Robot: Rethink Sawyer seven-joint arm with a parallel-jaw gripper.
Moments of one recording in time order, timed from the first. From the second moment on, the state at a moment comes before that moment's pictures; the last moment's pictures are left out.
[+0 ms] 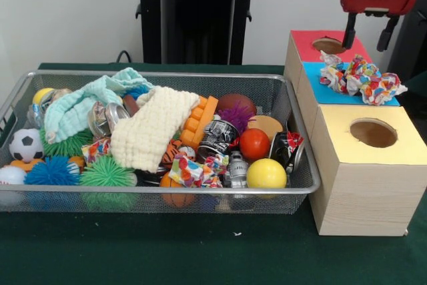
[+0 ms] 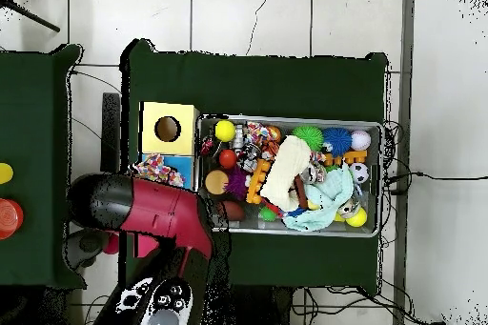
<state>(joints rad) 0.35 -0.64 -0.35 1.69 0.49 0.72 1.58</state>
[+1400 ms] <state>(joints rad) 0.35 -0.61 -0.36 1.67 0.49 0.60 1.58</state>
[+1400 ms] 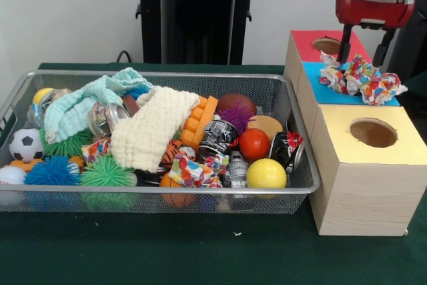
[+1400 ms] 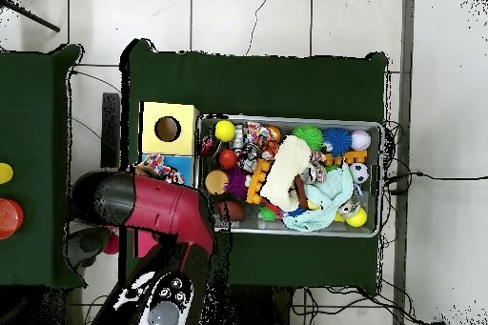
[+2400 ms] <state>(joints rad) 0.34 -0.60 -0.36 1.68 0.49 0.54 1.58</state>
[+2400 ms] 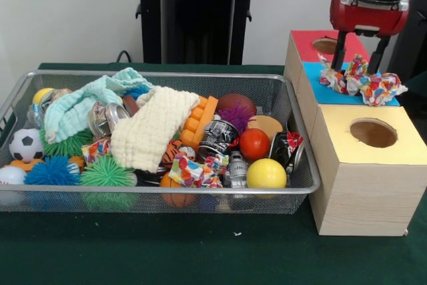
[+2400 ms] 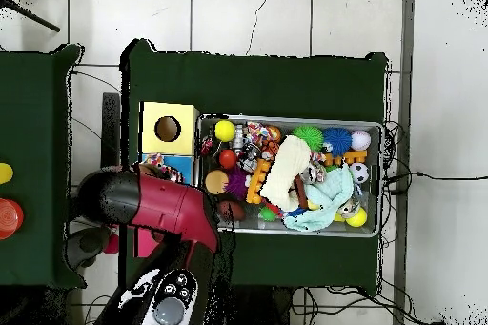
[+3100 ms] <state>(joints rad) 0.32 -0.59 -0.34 1.68 0.49 0.48 1.58</state>
